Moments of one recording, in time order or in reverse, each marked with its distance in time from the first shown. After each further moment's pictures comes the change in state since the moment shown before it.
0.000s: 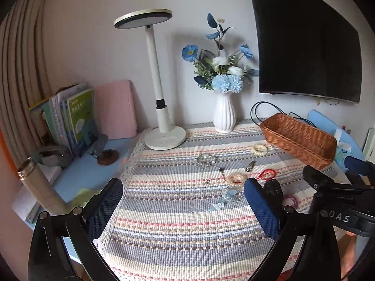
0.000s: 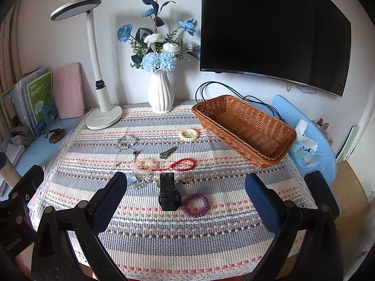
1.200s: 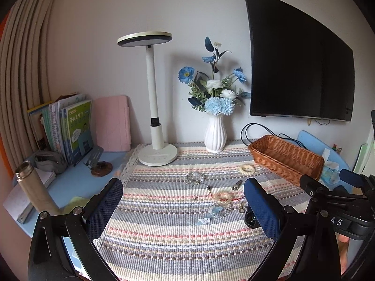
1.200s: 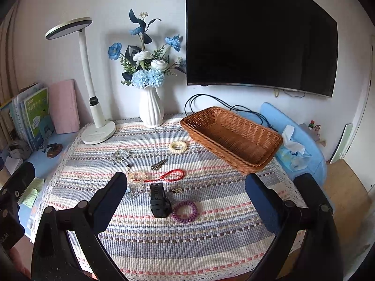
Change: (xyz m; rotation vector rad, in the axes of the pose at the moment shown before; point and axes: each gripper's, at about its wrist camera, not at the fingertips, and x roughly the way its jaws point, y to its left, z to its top) left arm -0.025 -0.002 0.006 -0.053 -0.120 -0.042; right arm -0.025 -0.021 0.001 0.056 -0.073 -0.027
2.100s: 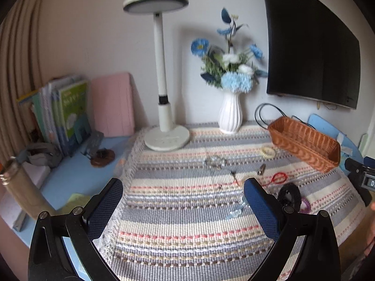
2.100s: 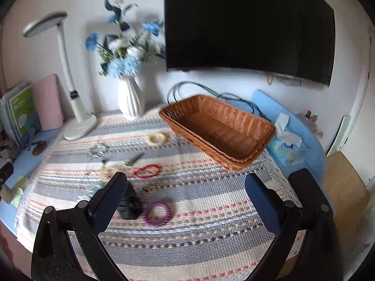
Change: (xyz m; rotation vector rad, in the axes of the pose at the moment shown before) left arm 0.080 0.062 -0.014 0.014 0.139 -0.044; right arm 0.051 -0.050 -0.009 0.023 0.071 -0.037
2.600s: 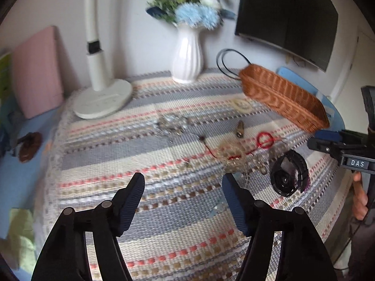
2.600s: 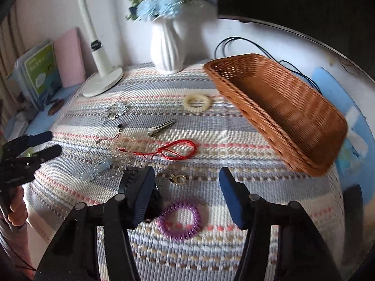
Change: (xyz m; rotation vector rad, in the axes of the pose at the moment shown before) left arm 0.136 -0.027 -0.014 0.120 0.298 -0.325; right arm 0.106 0.037 0.001 -0.160 0.249 0.250
